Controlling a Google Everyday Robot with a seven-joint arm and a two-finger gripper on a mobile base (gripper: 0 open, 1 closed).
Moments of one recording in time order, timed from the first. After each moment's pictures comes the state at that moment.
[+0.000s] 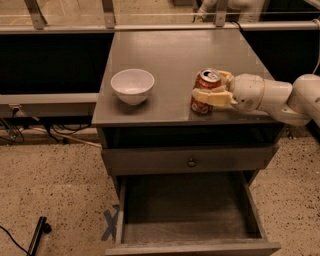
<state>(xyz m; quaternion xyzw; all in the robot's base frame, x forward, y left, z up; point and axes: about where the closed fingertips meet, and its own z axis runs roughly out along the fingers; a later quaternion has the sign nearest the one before) 0.625 -0.119 0.889 -0.46 0.53 0.39 0.59</state>
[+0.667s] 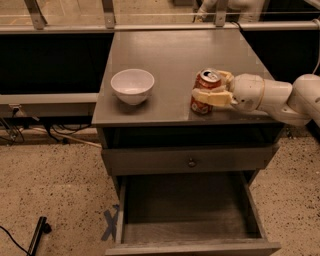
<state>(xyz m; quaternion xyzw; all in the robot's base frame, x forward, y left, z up) 0.625 -0.119 0.889 -0.46 0.53 0.39 0.59</state>
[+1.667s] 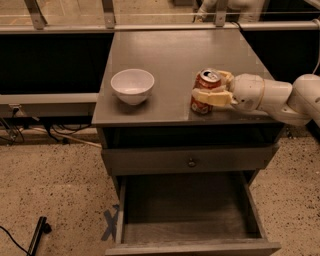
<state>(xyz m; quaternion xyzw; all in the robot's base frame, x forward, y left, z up) 0.625 -0.119 0.889 -0.46 0.53 0.39 0.59</state>
